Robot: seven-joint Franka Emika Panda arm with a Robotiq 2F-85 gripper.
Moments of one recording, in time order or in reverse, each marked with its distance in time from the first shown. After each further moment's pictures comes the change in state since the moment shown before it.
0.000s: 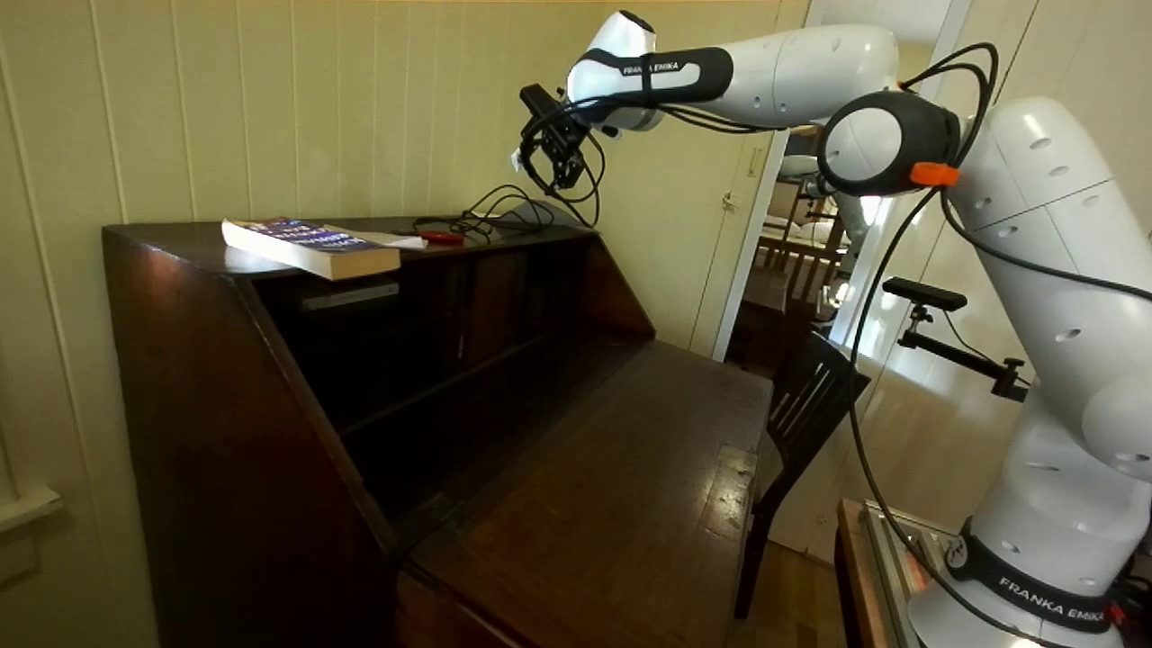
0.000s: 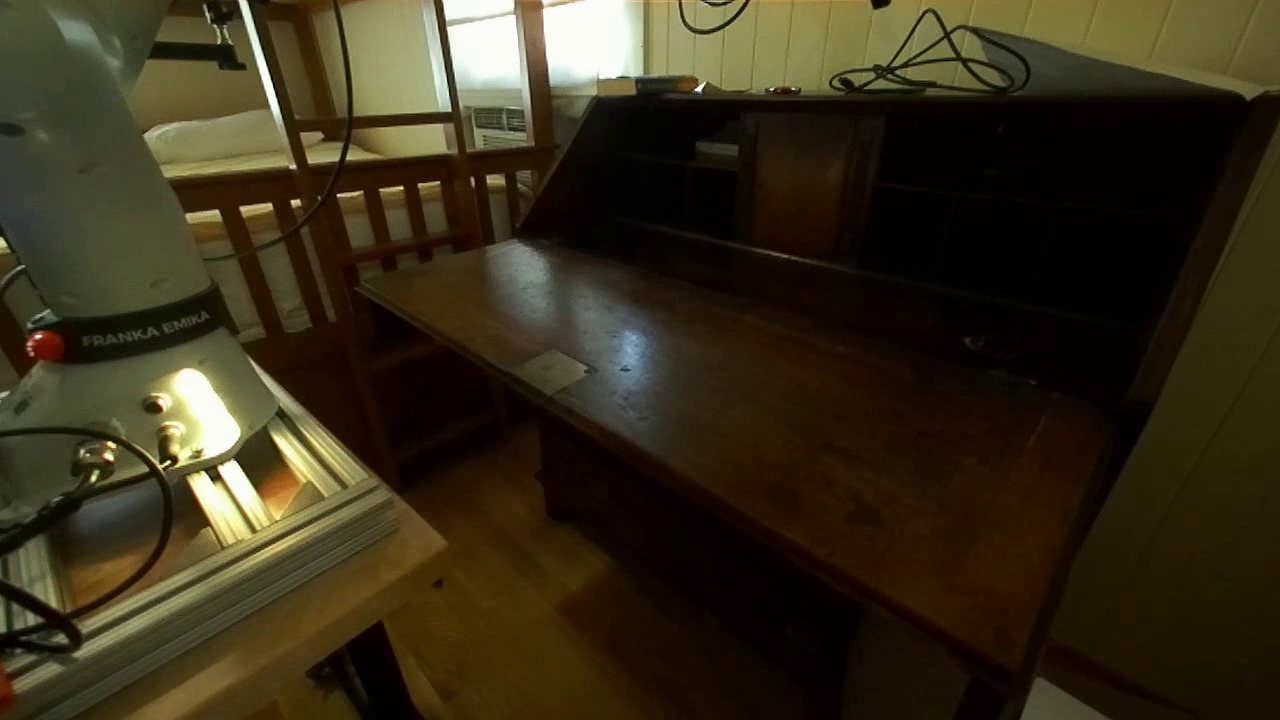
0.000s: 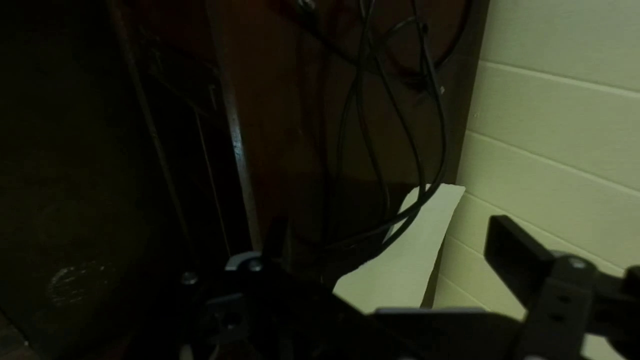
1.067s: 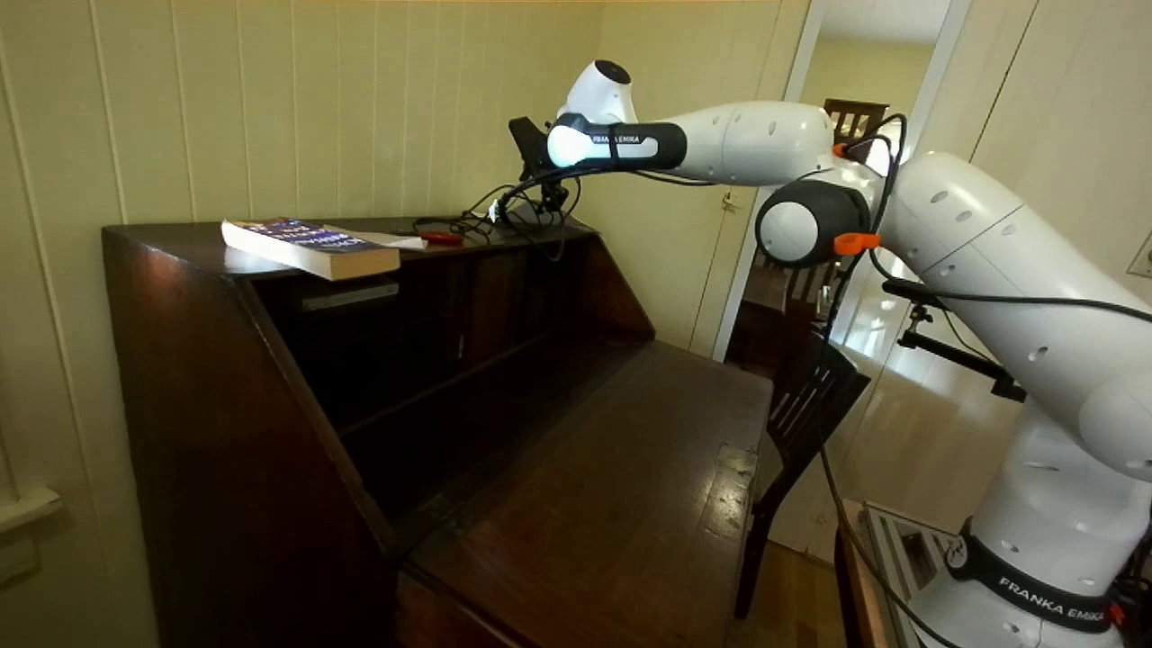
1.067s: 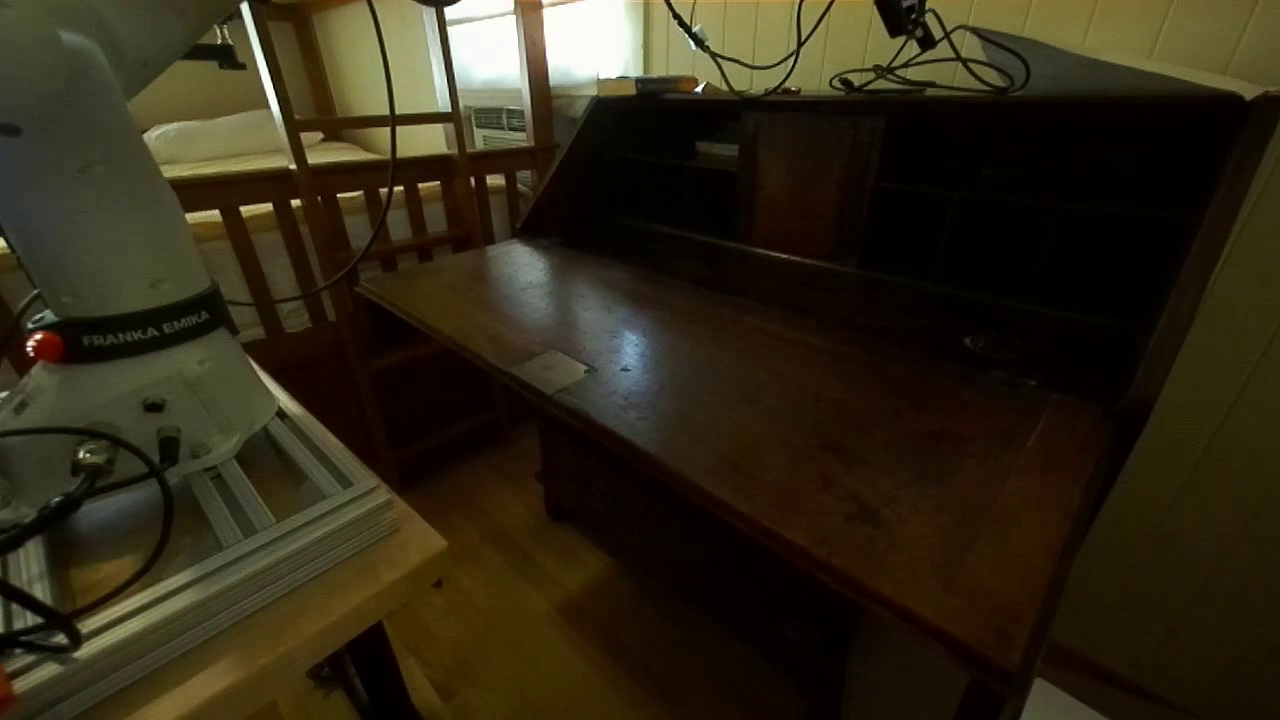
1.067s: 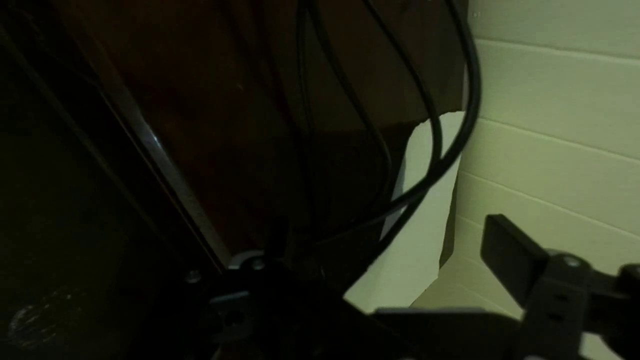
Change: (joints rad) arm -0.014 0.303 -0.119 0.329 -0.011 0.065 0.266
